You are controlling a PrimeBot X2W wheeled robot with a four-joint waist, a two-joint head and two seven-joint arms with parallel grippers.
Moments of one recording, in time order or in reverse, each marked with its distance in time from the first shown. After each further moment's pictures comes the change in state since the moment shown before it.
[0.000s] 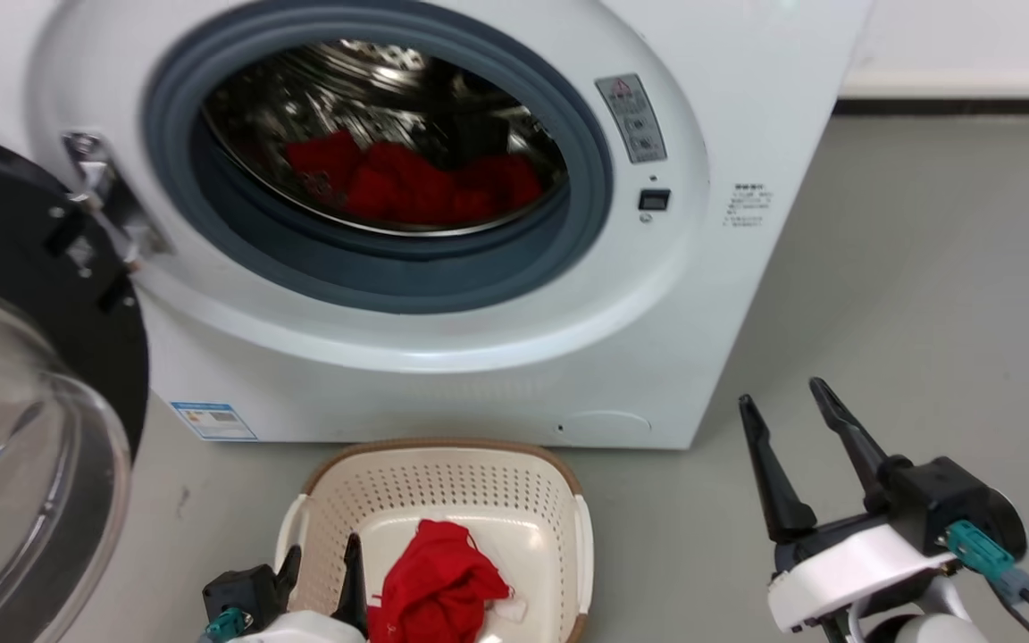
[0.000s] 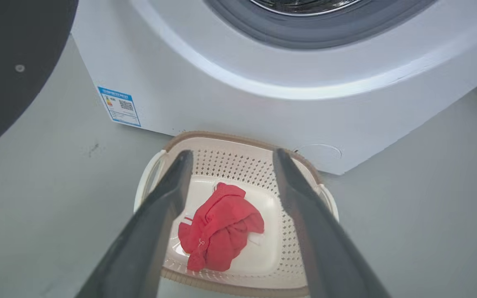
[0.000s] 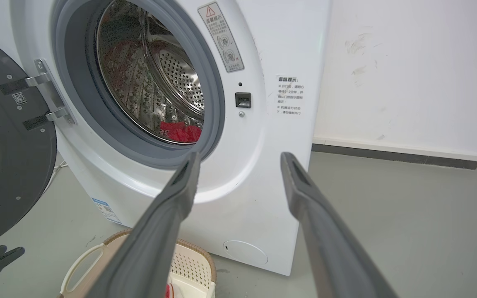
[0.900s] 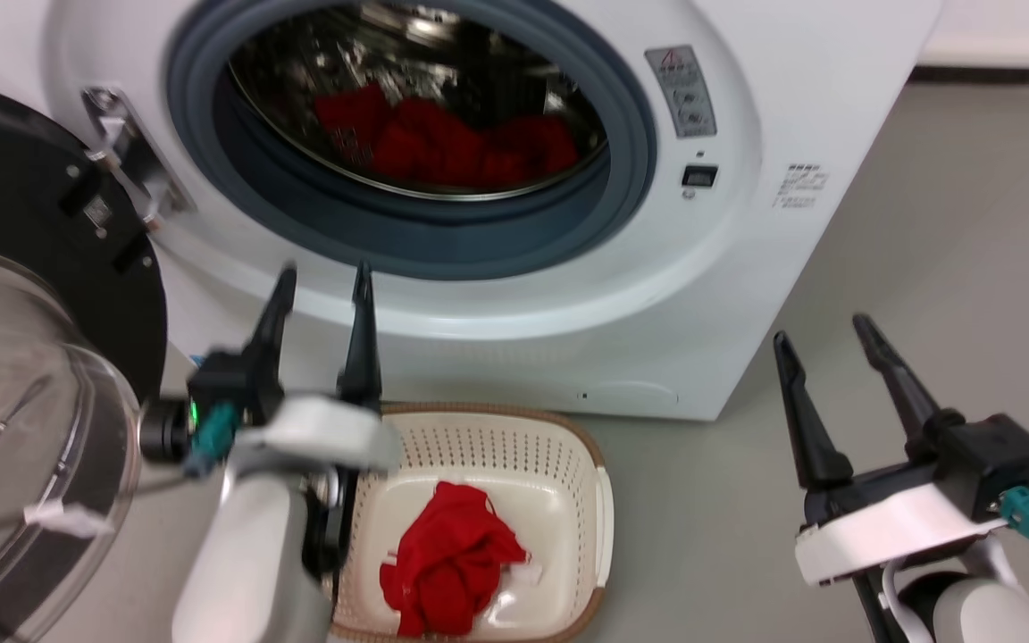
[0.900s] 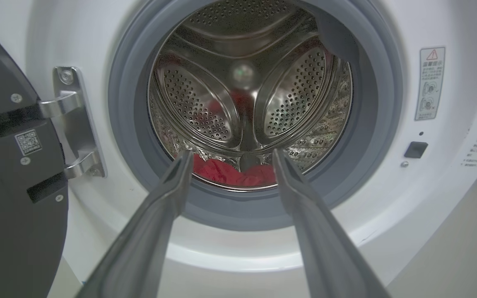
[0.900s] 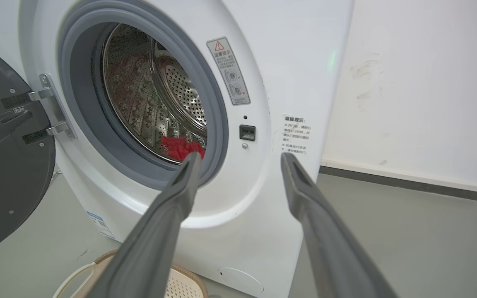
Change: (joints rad) left arm -0.247 0.001 -0.025 -0.318 0.157 -0.004 0.000; right arm -0.026 0.000 -0.051 -0.150 -0.038 0.000 0.074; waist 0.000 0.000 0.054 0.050
